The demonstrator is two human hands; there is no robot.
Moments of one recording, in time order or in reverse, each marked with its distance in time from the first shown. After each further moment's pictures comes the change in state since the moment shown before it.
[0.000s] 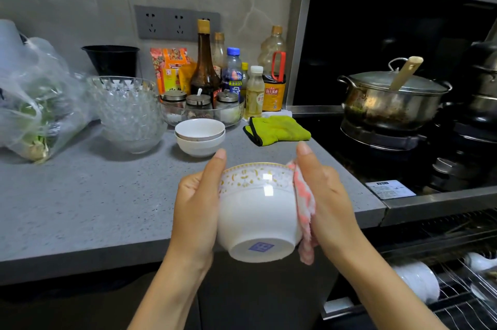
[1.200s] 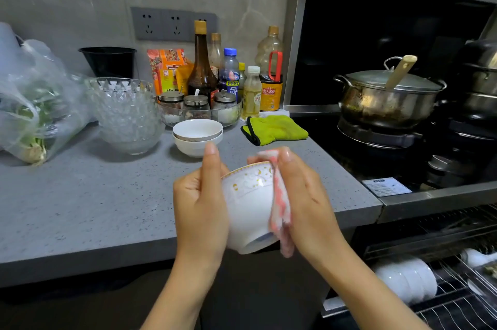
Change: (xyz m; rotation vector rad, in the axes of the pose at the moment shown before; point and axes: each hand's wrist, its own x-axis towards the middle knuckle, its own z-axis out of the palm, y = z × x) left_hand -0.007 0.002 0.012 0.135 0.168 0.195; right_hand -0.005 0.003 0.016 -0.032 -0.001 -0.057
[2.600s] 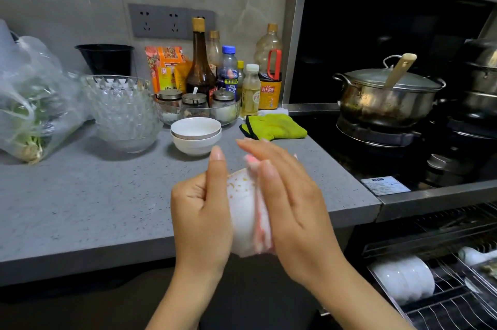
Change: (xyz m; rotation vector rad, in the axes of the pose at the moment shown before) left_hand -0.006 -0.005 -0.002 0.073 0.002 0.122; right_hand -0.007 0.004 0.006 -0.384 0.035 -0.360
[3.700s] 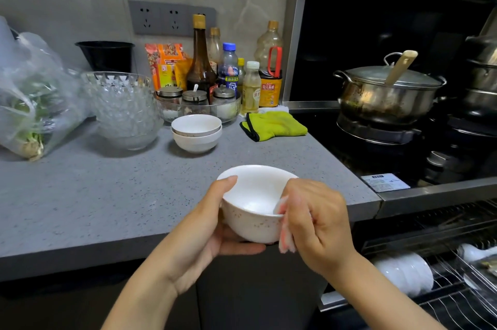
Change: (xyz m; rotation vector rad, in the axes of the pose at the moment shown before) left_hand 0.007 -0.014 -0.030 -0.168 -0.629 -0.737; right_hand -0.014 0.043 -0.015 -0.020 0.046 -0.297
